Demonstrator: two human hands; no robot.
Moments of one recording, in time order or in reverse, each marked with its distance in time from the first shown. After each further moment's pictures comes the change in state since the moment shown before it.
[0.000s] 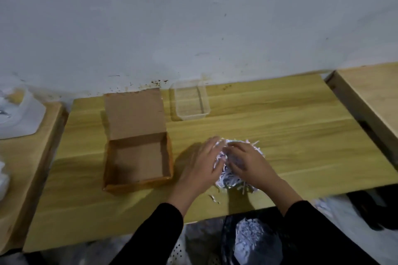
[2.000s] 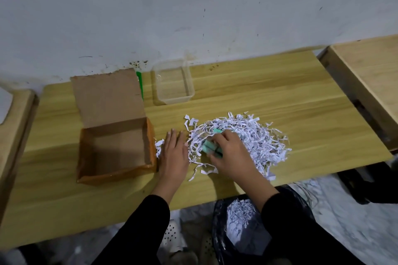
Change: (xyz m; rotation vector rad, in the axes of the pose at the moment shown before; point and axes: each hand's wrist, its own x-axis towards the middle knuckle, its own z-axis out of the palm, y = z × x) left_hand -0.002 -0.055 0.059 0.066 0.119 -0.380; right_hand -0.006 -0.006 0.029 -0.065 0.114 0.149
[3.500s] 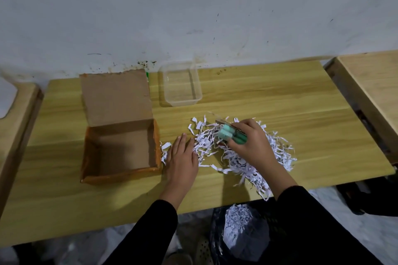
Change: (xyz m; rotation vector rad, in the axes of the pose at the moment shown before) left_hand -0.005 0.005 0.004 0.053 0.012 -0.007; right_hand 0.031 0.019 -0.035 0.157 0.087 0.133
